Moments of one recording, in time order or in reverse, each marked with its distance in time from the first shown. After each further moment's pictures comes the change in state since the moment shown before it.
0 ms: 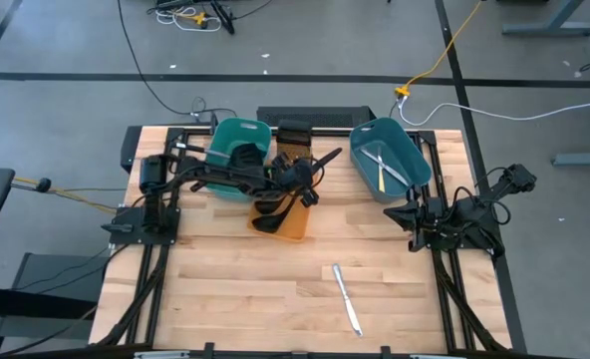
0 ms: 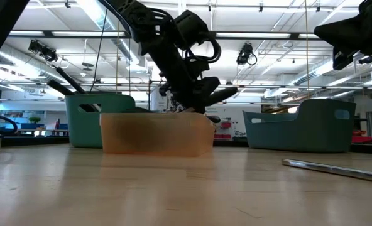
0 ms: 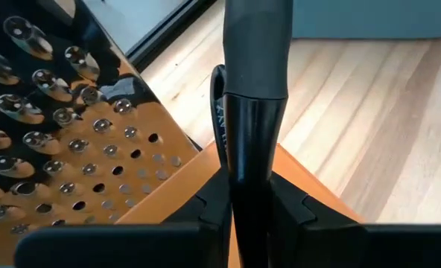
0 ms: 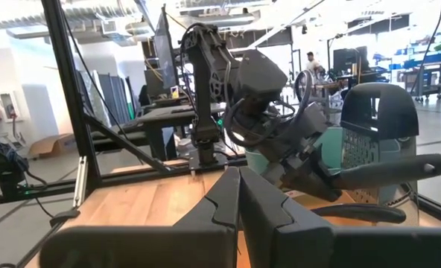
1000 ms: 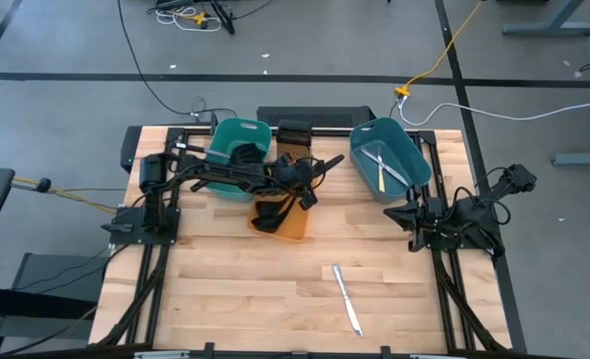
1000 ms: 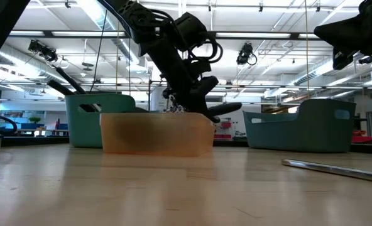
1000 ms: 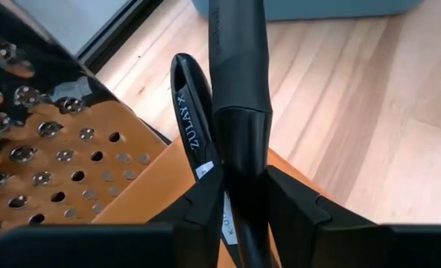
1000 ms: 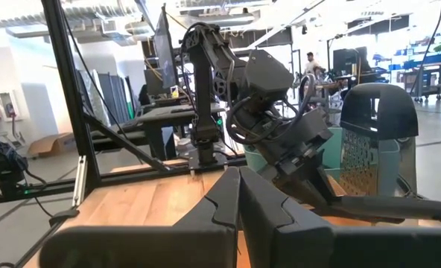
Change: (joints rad) left arm 0.019 -0.001 0.001 -0.015 0.140 0.061; right arm 0.000 0.000 0.000 -0.001 0.000 -0.003
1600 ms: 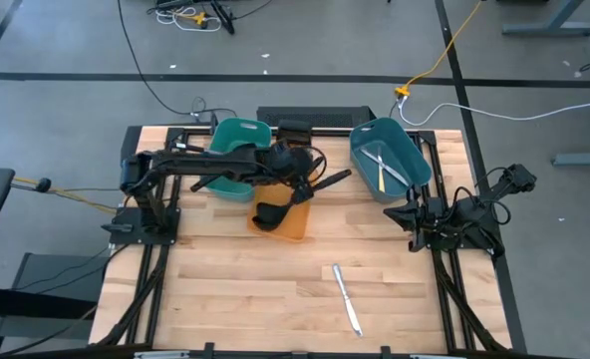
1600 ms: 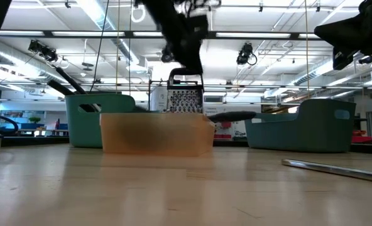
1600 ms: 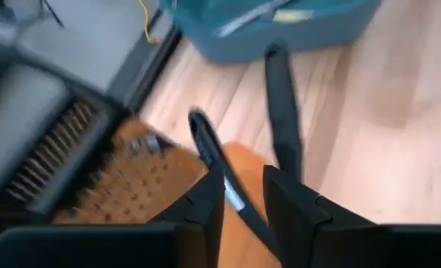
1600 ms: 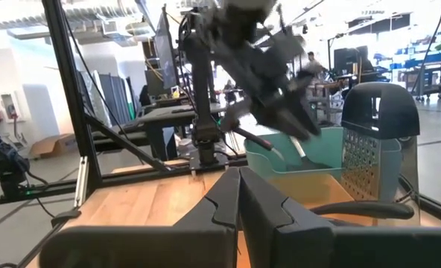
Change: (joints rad) left arm -0.044 -0.142 0.228 -0.400 -0.005 0.124; right arm 0.000 0.000 0.000 0.000 -0.002 0.006
